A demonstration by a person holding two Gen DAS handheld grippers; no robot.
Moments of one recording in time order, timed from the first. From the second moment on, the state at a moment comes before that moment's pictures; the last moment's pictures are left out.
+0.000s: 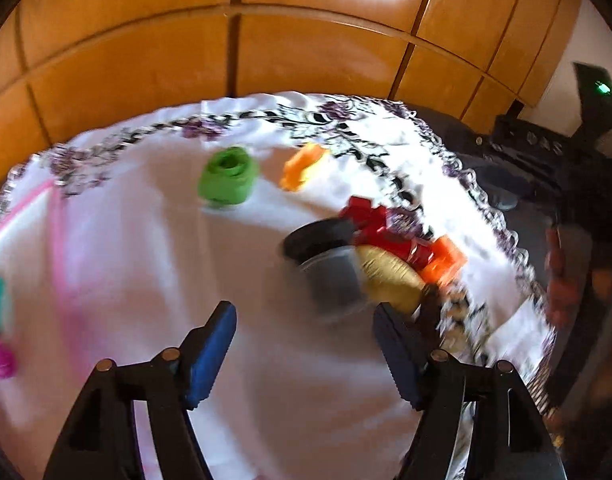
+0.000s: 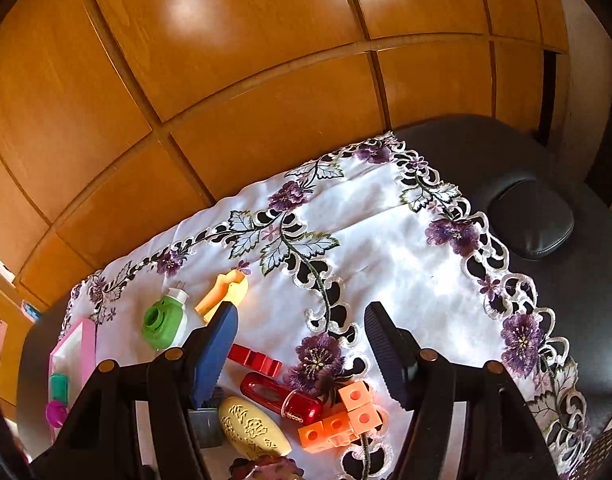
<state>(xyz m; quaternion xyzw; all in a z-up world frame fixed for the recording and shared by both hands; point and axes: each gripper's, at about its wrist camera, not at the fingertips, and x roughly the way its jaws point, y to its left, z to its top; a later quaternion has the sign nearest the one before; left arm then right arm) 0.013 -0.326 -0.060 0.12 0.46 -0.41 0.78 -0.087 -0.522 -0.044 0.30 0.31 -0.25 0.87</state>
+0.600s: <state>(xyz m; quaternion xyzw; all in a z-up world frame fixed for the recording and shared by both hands) 0.043 -0.332 -0.105 0.07 0.51 -0.41 0.75 -0.077 -0.520 -0.049 0.31 0.32 -0.22 0.87</state>
